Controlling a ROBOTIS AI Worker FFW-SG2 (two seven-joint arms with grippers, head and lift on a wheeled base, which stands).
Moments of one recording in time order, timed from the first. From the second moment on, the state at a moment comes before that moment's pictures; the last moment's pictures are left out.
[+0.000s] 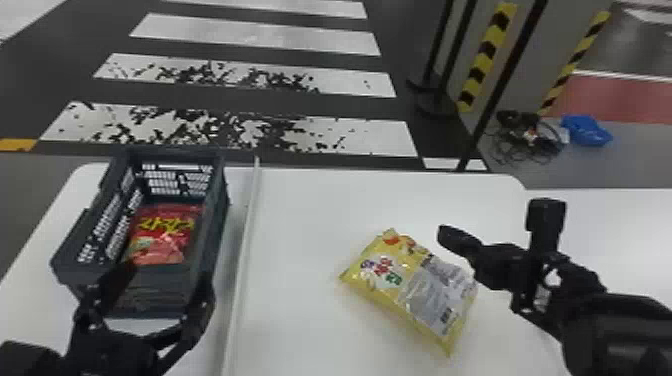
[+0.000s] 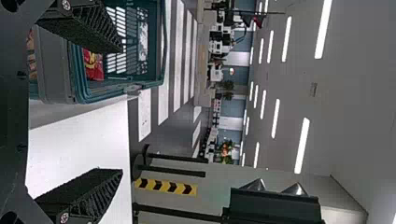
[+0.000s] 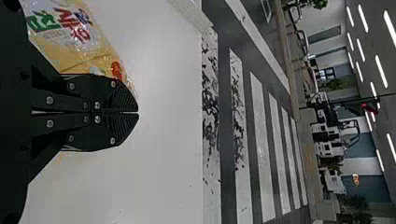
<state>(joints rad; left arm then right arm) 0.63 0.16 -0.08 -2.03 0.15 -0.14 -0.11 0.09 -0.23 -0.22 -1.73 -0.19 0.63 0.51</state>
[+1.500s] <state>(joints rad) 0.62 0.16 -0.07 -2.03 0.15 -0.14 -0.11 0.07 -0.29 -0.19 -1.64 -0.05 0.85 0.49</state>
